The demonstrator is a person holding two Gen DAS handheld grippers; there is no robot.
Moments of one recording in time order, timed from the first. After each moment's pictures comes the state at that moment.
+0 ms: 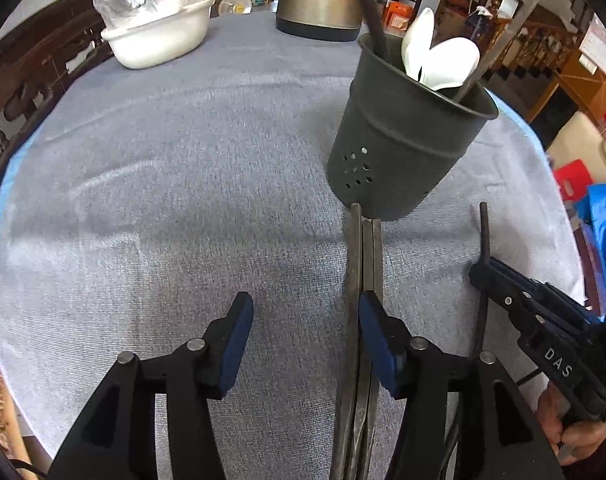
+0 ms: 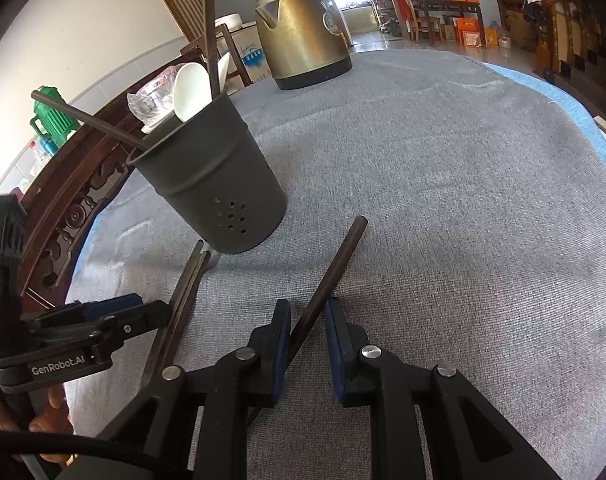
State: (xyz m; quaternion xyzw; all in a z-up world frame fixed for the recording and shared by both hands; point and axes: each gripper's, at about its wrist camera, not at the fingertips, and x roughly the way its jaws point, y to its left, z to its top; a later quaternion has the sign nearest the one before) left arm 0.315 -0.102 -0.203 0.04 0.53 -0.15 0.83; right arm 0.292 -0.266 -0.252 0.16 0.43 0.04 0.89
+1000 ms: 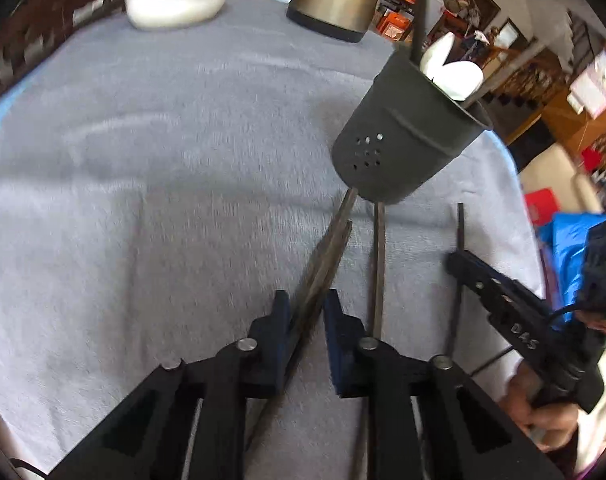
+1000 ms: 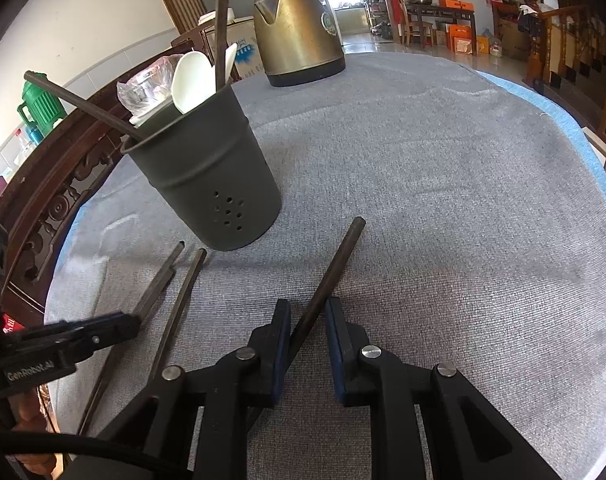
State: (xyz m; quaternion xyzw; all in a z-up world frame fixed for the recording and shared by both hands) left arm 0.314 -0.048 -0.218 -0.07 0.55 -0.20 0.80; right arm 0.294 -0.261 -0.250 0.14 0.44 0.02 0.89
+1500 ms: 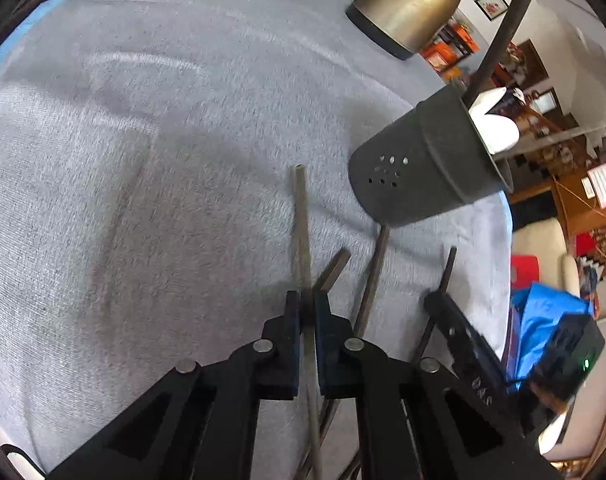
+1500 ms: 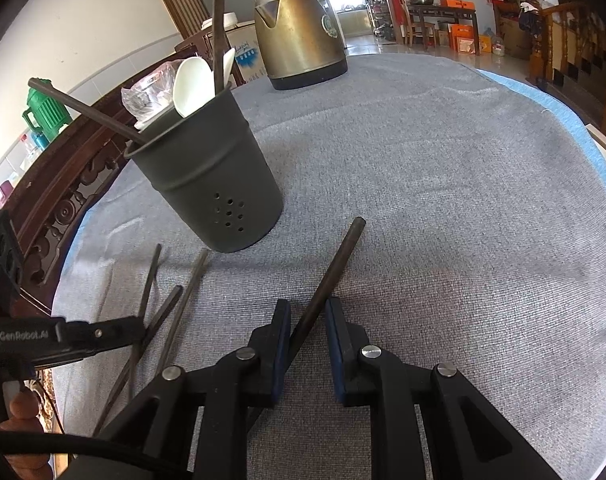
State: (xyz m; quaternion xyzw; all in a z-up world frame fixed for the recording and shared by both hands) left arm 0.306 -0.034 -0.226 -0.20 0.58 -0.14 0.78; right arm 0.289 -0.267 -0.252 0.15 0.43 0.03 0.89
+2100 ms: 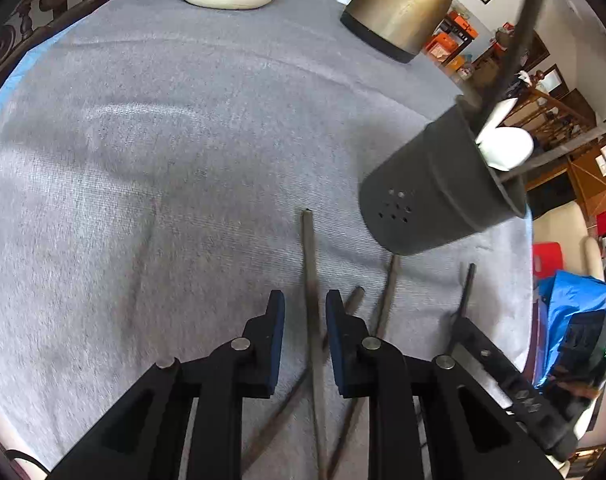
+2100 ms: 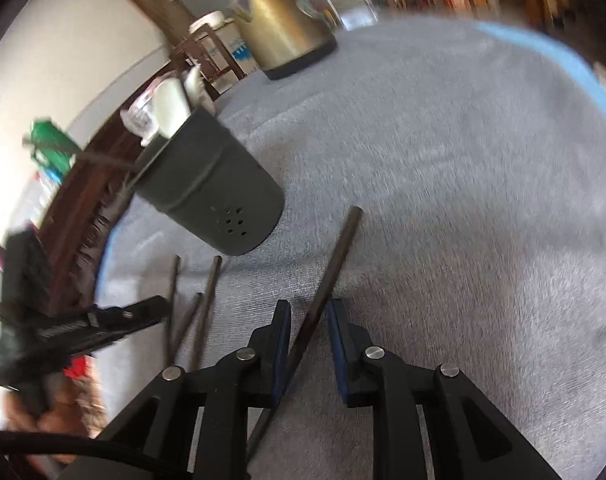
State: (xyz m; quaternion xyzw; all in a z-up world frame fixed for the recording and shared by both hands) left arm 0.339 -0.044 -0.223 -0.14 0.58 -0.13 0.79; right arm 0.296 -0.302 -0.255 0.27 0.47 0.07 0.84
